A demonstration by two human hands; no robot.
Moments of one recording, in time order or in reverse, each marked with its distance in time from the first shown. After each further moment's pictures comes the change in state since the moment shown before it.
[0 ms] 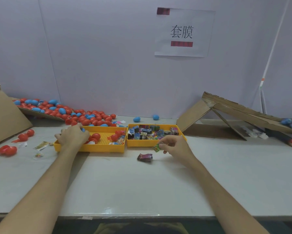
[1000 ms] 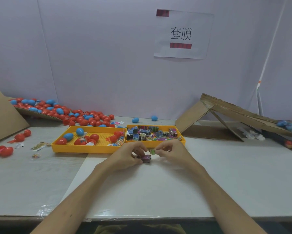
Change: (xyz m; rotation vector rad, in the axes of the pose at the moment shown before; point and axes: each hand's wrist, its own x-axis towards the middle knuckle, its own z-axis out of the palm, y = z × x) left_hand -0.124 0.085 0.022 -0.546 -0.593 0.823; right_hand -0.003 0.003 0.003 -0.050 -0.118 -0.009
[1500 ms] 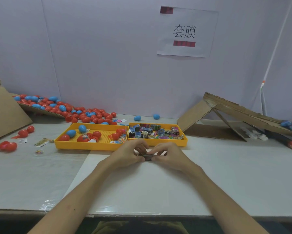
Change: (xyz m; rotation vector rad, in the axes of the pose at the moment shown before) left_hand -0.001 0.000 0.000 -0.008 0.012 -0.001; right_hand -0.003 -0.004 0.016 -0.051 -0.129 -0.101
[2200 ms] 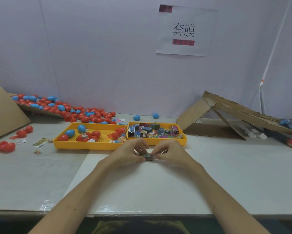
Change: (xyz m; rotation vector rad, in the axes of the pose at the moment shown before) left_hand 0.002 0.001 0.000 0.014 -0.030 -0.018; right_hand 0.003 0.001 -0.005 -0.035 0.049 0.047
